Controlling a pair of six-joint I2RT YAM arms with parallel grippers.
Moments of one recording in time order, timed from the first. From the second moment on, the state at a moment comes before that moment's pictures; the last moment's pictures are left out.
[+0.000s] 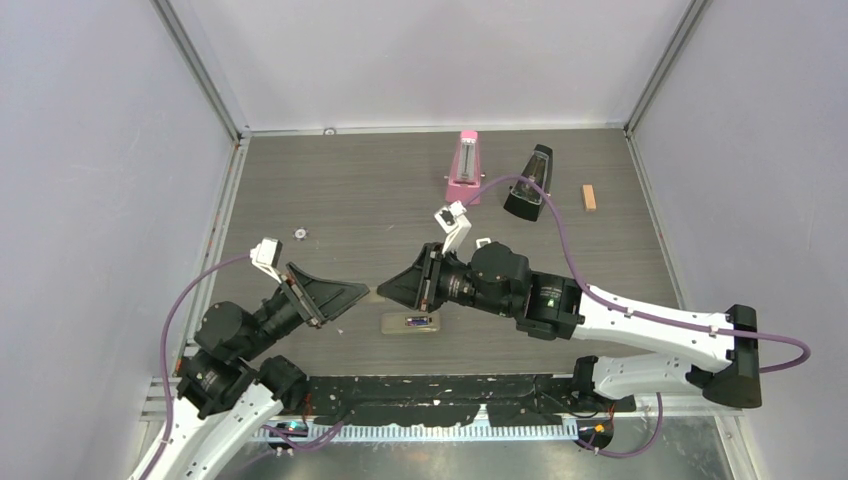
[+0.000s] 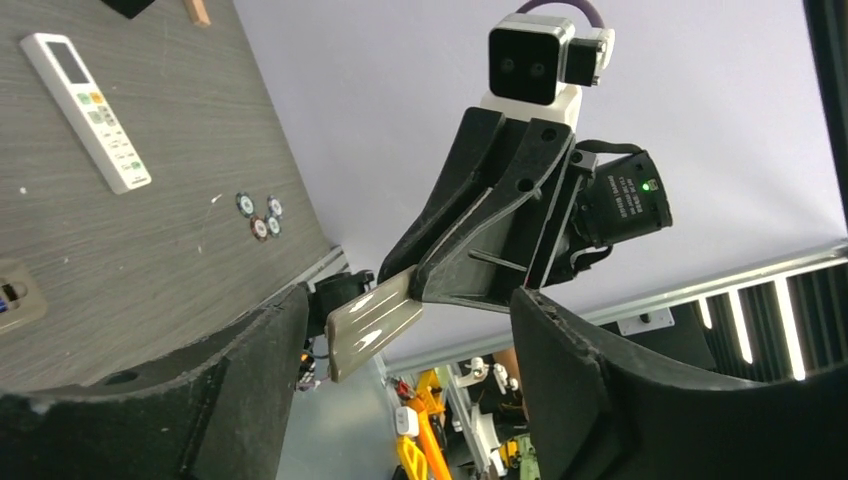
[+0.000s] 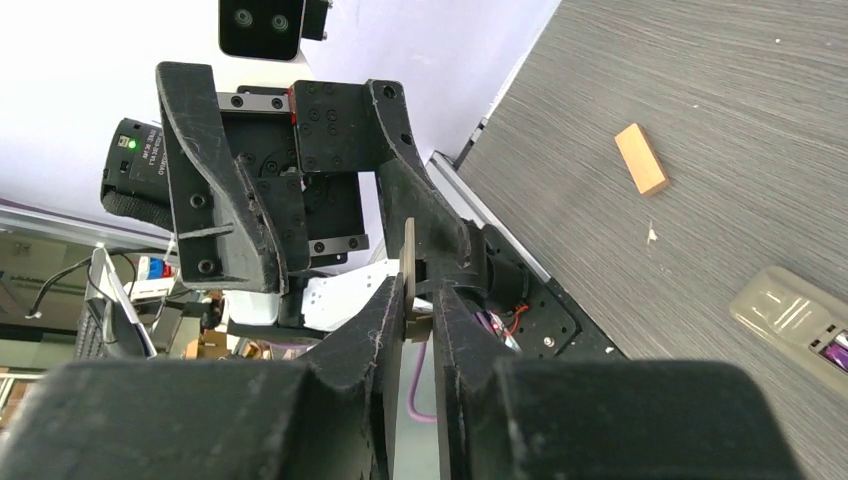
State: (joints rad) left arm -0.62 0.21 0.59 -0.26 0.31 -1.25; right arm 1.24 1.13 1.04 -0.05 0.07 0.93
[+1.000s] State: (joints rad) left arm -0.62 0.47 0.24 -0.48 0.12 -1.00; right arm 1.05 1.27 0.75 -0.13 -0.06 0.91
